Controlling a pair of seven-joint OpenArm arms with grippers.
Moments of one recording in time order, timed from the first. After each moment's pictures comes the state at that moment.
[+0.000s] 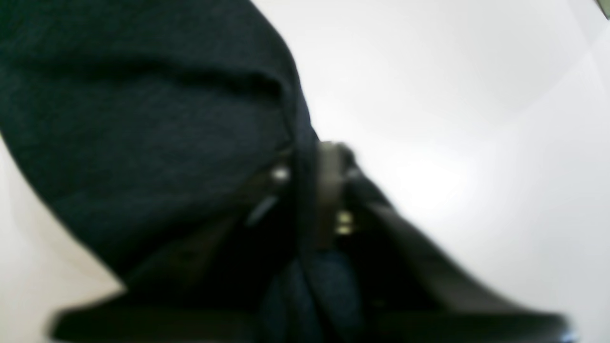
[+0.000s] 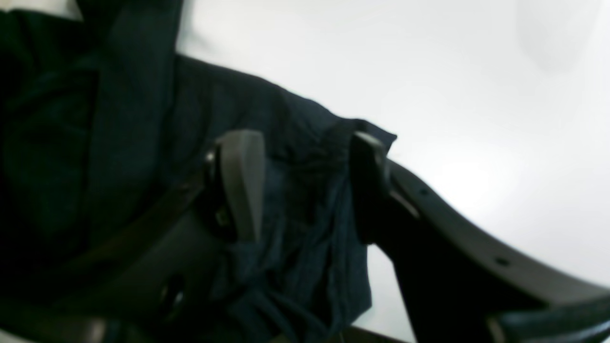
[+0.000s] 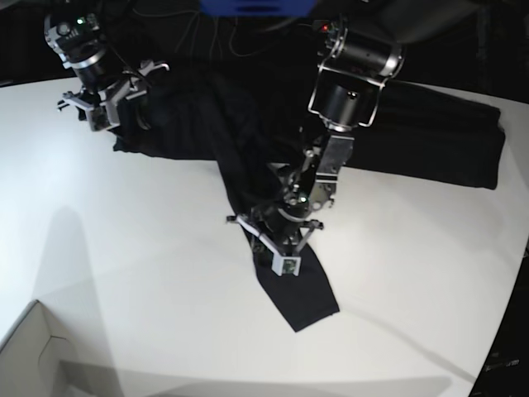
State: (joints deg) left arm -19.8 7.9 11.4 47.4 -14.3 -5.1 14.4; right arm -34.3 -1.9 23.7 115.4 -0.2 35.4 -23.8
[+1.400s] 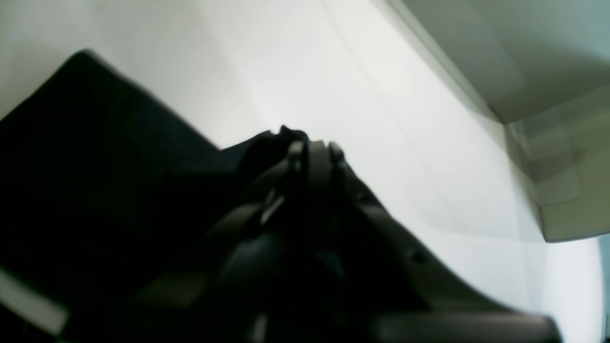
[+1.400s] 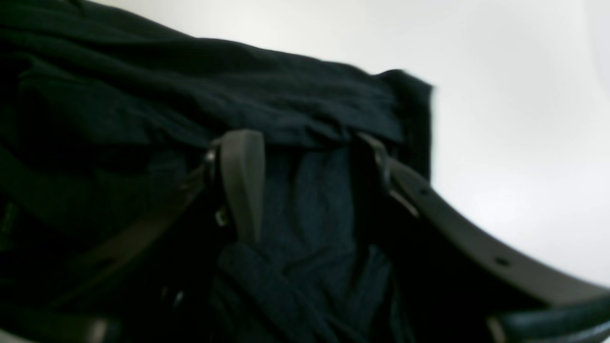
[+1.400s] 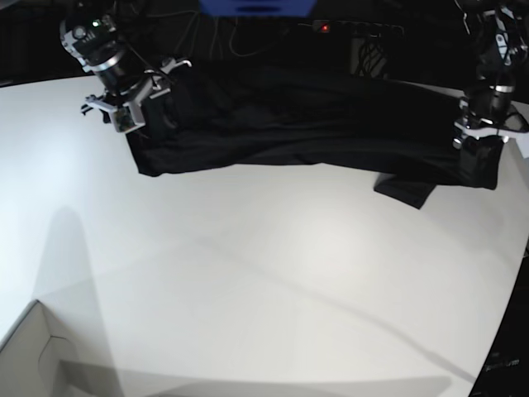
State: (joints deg) left arm 29.6 -11.0 -31.2 112.3 -57.9 -4.2 29.3; right arm -33.8 -1.6 17.0 114.2 0.0 35.4 -23.8
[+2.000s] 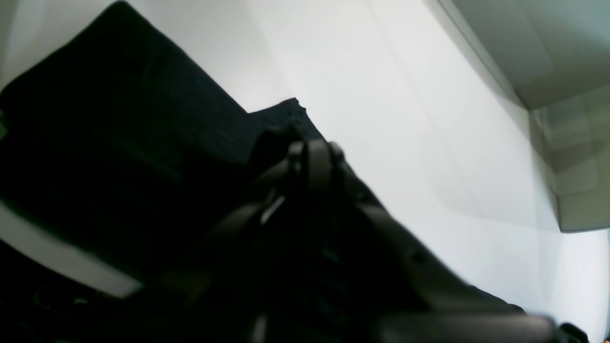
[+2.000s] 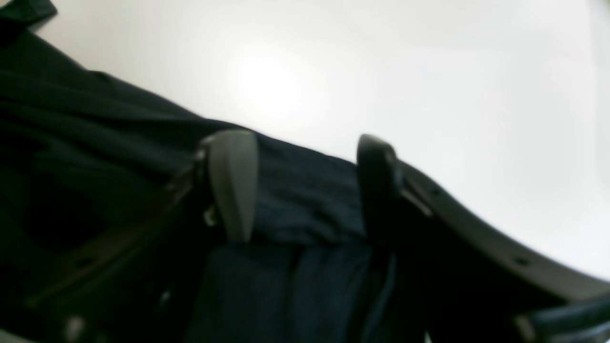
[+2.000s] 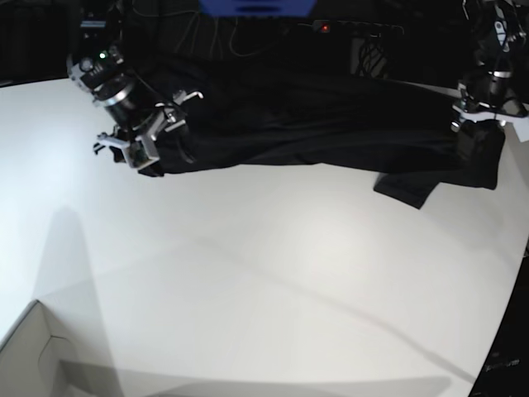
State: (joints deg) left arm 33.4 -10.8 -31.3 112.1 -58.2 -4.2 29.4; right arm -23.5 1.1 12.6 110.2 0.0 35.6 -23.7
